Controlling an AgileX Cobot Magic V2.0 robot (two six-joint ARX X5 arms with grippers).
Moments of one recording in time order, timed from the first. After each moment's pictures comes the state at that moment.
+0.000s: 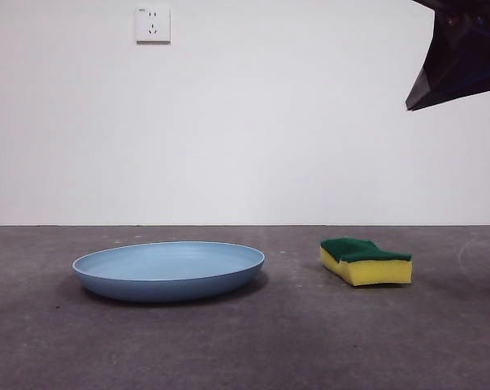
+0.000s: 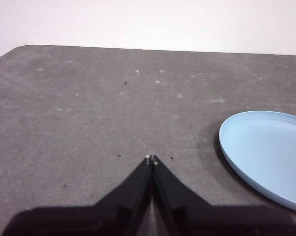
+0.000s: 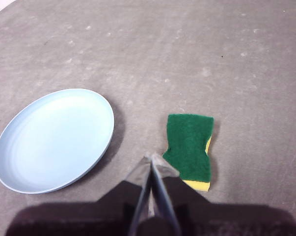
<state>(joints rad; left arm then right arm) -0.12 0.00 0.02 -0.18 -0.10 -0.09 0.52 0.89 0.62 -0.19 0.08 0.18</state>
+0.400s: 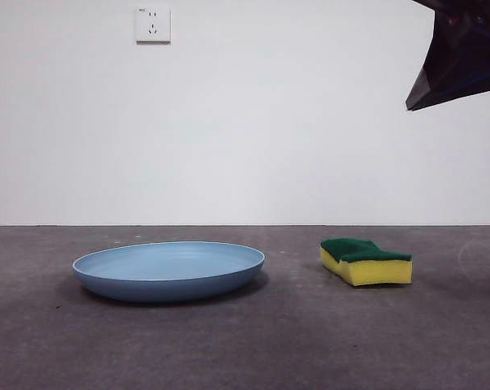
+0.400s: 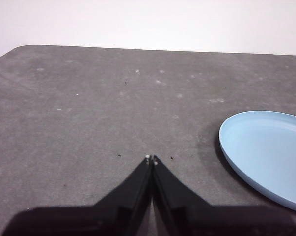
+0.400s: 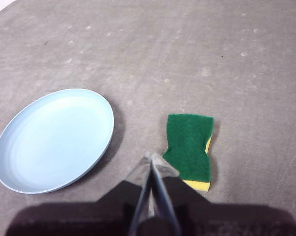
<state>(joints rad) -0.12 0.00 0.02 -0.18 -0.10 -0.09 0.52 0.89 0.62 -0.19 0.08 0.18</state>
